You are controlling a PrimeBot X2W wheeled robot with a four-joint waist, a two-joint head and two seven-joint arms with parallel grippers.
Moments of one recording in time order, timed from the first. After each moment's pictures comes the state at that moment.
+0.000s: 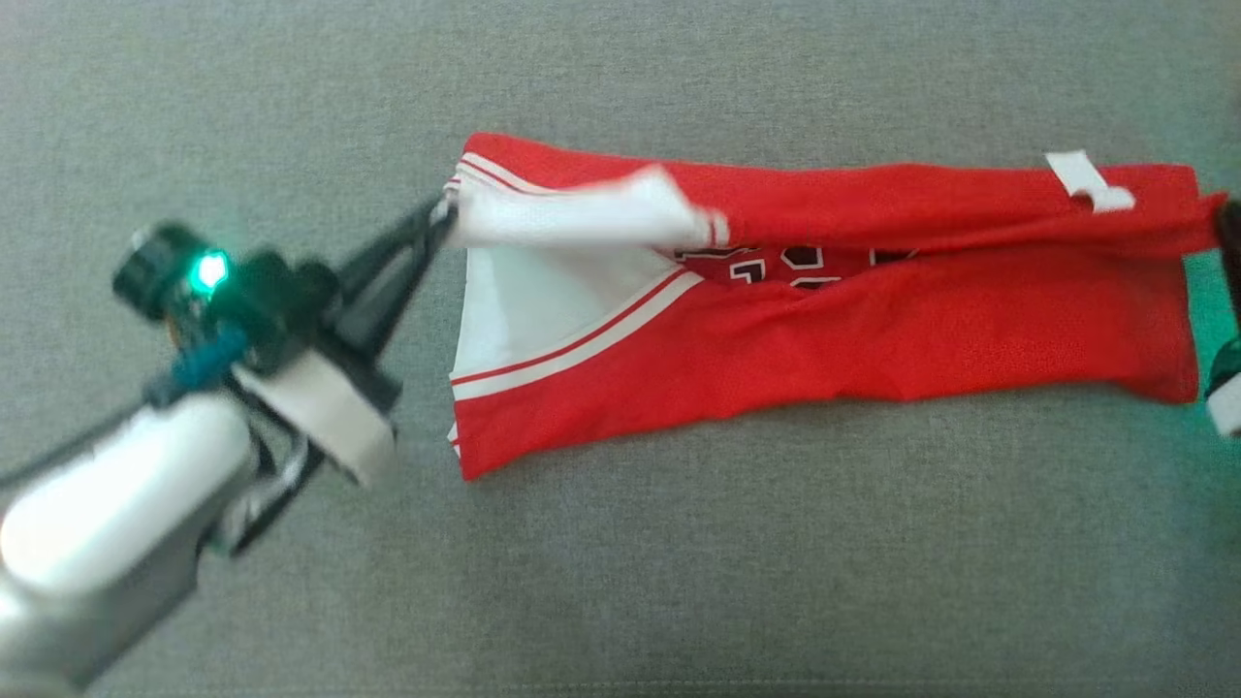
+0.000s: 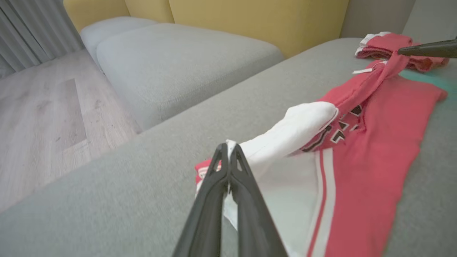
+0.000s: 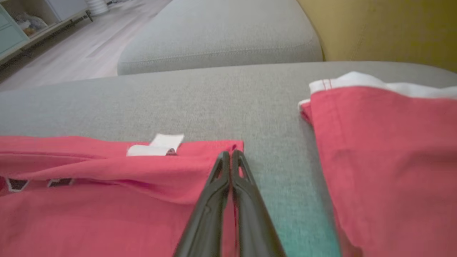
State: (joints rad) left arm -0.86 0.75 -1.17 0.02 -0.78 0.14 -0.10; right arm -0.38 -0.69 0.34 0.43 0.79 0.12 -0.09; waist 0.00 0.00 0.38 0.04
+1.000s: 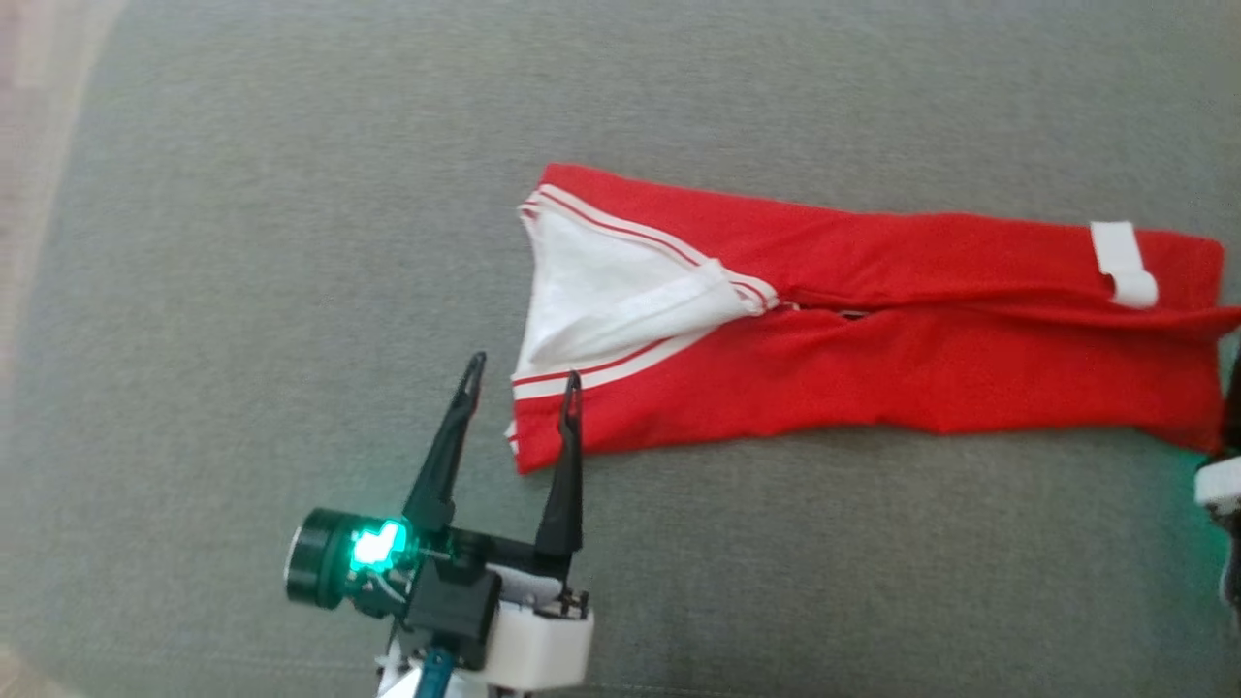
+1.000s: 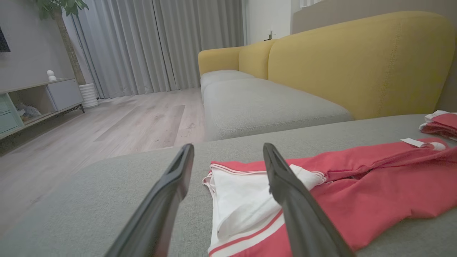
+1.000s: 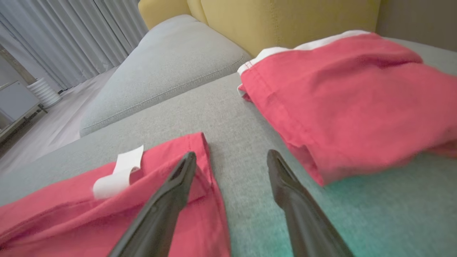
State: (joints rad) left arm -0.26 0.33 -0.85 -0.08 -0.33 0.61 -0.26; right arm -0.23 -0.33 -0.13 0.56 0.62 0.12 -0.22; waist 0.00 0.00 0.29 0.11
